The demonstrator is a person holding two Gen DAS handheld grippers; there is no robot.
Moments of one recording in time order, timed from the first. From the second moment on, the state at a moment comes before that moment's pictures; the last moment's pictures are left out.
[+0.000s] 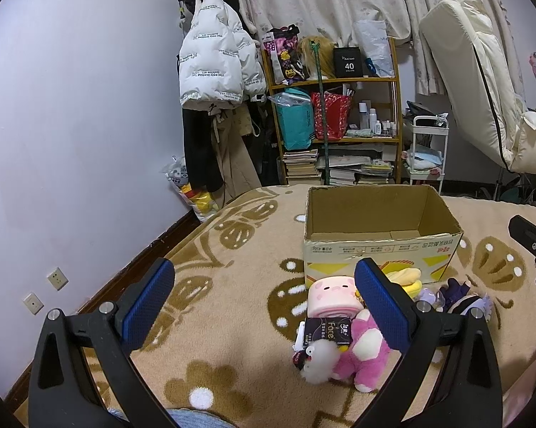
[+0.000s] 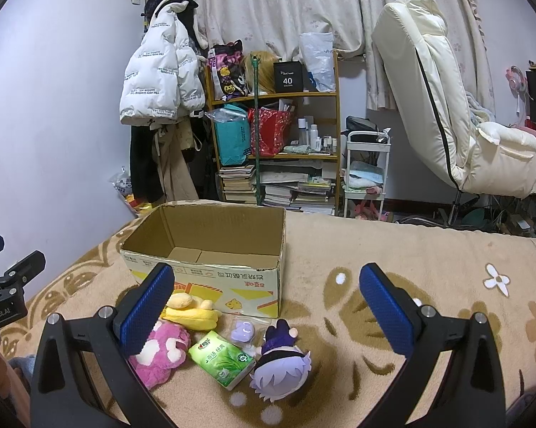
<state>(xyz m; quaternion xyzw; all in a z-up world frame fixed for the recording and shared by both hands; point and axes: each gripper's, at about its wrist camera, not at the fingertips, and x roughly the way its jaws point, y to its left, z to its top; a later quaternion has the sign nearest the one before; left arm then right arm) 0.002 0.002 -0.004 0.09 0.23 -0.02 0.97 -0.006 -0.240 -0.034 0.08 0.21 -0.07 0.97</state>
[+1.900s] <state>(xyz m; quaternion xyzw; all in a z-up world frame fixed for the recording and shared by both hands) 0.011 0.000 -0.009 0.12 0.26 -0.02 0.96 0.000 -0.237 -0.039 0.08 0.24 -0.07 0.97</state>
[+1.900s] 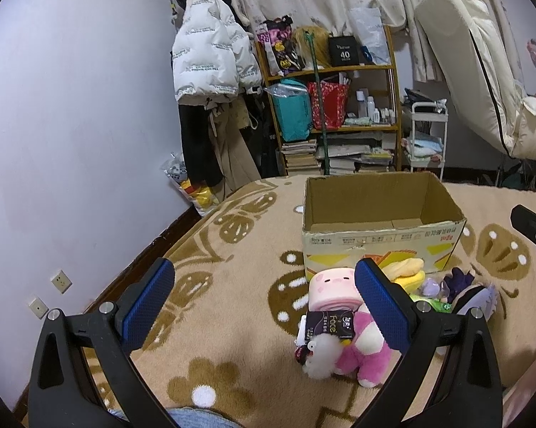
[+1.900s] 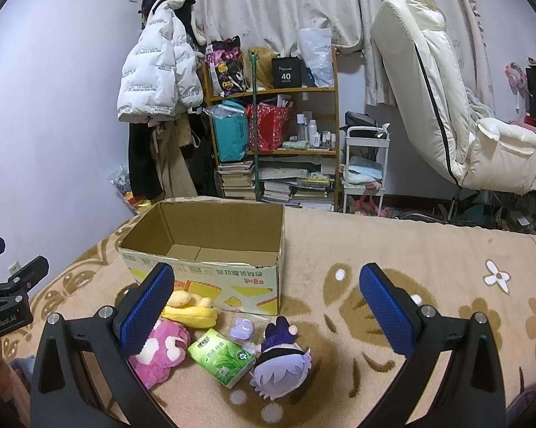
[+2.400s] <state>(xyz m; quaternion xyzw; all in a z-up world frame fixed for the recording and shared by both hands) 0.053 -0.026 -0.031 0.13 0.32 -0.04 0.94 0.041 -0.257 -0.064 0.14 0.32 -0.05 0.93</state>
